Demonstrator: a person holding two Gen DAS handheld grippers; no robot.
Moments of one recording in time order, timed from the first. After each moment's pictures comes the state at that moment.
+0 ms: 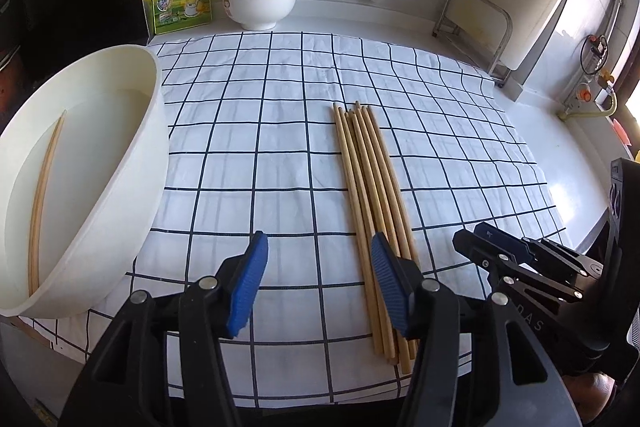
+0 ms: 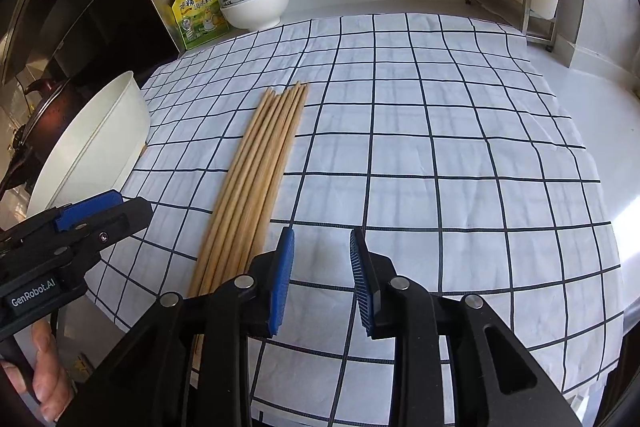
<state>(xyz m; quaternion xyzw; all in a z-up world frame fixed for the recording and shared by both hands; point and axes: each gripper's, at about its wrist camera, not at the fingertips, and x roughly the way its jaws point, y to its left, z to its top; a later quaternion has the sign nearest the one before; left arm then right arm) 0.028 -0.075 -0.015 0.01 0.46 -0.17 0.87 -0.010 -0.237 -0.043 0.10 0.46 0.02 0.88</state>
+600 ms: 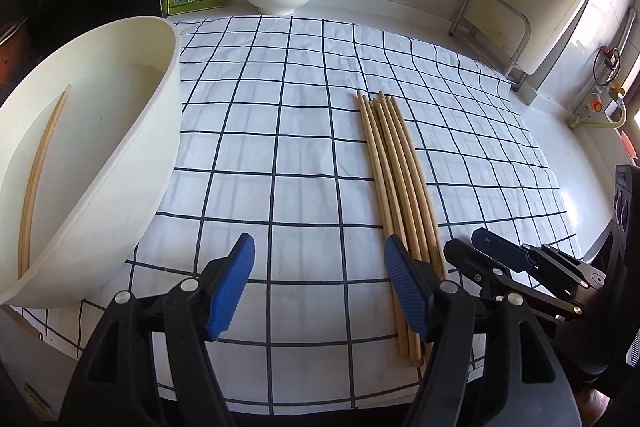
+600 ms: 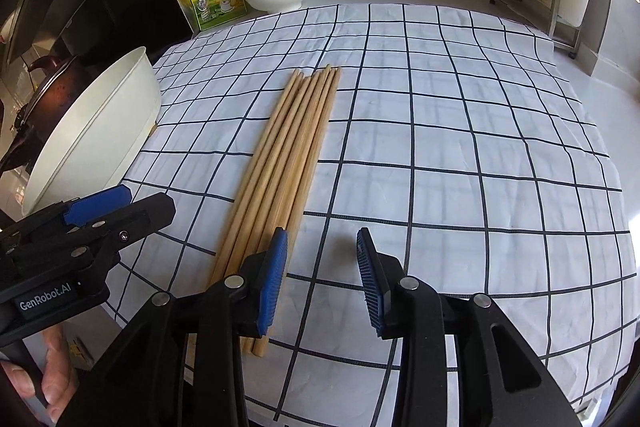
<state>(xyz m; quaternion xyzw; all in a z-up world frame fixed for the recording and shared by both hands) 0.036 -0.059 -0.032 -0.01 0.48 -0.15 0.87 0.002 -0.214 -0.053 0.08 0.47 0.04 0.88</state>
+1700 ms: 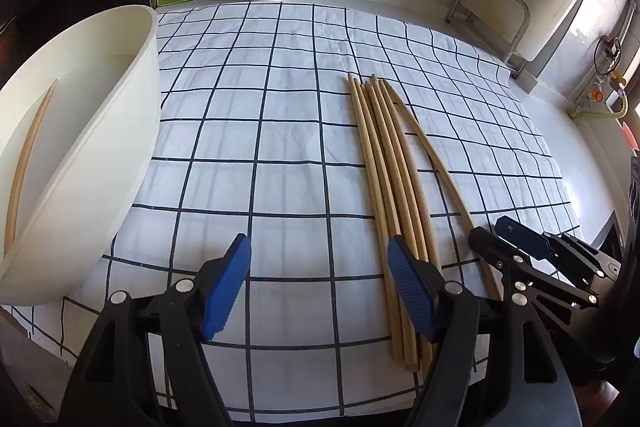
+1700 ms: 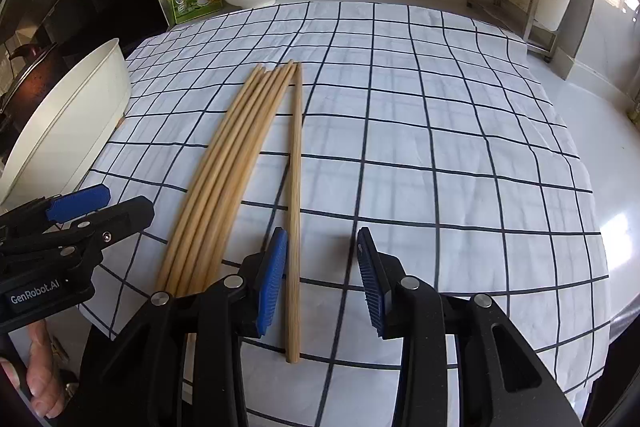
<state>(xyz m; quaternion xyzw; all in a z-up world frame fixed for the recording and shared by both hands) 0.038 -0.074 -0.045 0.00 0.49 -0.16 0.86 -0.006 -0.237 -0.056 0.05 0.48 -0.01 0.88</state>
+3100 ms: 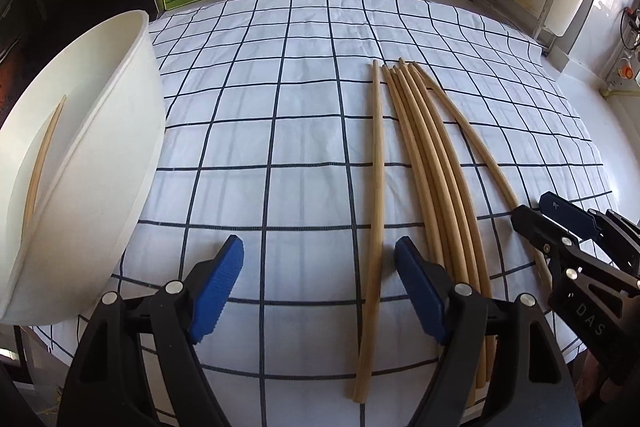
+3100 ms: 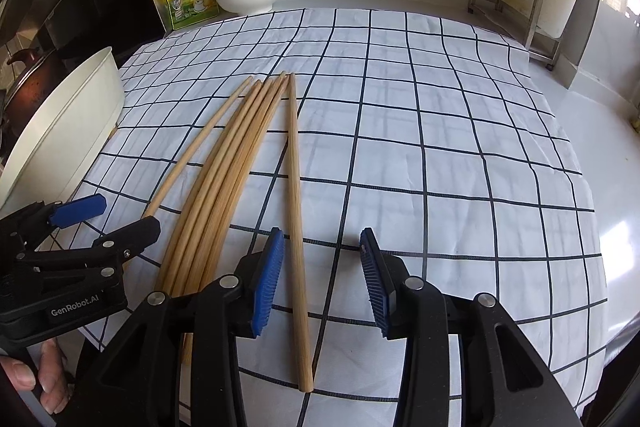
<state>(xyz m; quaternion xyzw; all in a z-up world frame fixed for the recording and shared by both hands) 0.055 -0.087 -0.059 0.06 0.50 -0.11 0.86 0.010 -0.241 -0.056 0.04 0.47 0.00 0.88</state>
